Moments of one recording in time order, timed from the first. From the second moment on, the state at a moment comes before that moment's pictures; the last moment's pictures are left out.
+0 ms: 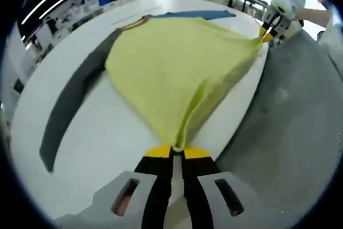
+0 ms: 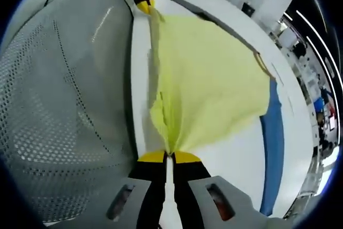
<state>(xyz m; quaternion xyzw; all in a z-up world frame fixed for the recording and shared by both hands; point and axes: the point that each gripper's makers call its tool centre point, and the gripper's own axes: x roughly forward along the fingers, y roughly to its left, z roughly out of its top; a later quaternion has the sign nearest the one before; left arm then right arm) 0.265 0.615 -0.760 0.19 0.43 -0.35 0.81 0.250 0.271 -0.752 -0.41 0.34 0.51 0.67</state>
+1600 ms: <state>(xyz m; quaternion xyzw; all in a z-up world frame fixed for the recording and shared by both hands) 0.247 0.623 -0.766 0.19 0.44 -0.36 0.80 0.240 0.265 -0.756 -0.42 0.34 0.51 0.66</state>
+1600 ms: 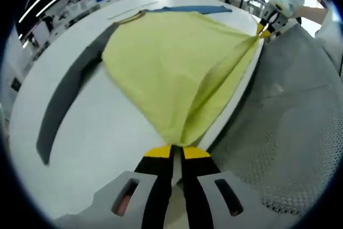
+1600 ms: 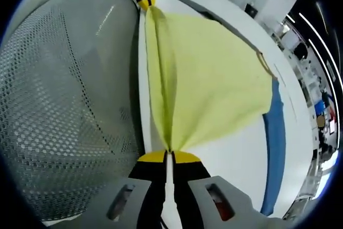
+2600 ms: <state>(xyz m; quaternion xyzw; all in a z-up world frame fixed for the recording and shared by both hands) 0.248 0.644 -0.760 0.18 0.45 -0.33 0.81 0.246 0.246 -0.751 -0.40 0.36 0.48 0.69</state>
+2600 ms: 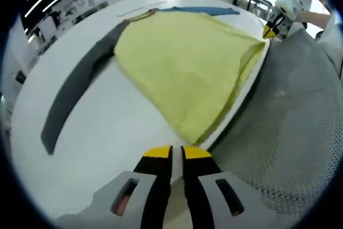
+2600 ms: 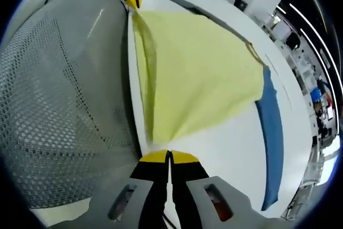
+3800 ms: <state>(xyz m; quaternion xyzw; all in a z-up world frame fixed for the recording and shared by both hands) 0.304 0.631 -0.664 0.07 0.35 -0.27 0.89 0.287 0.254 -0.693 -0.24 0.32 0.38 0.83</state>
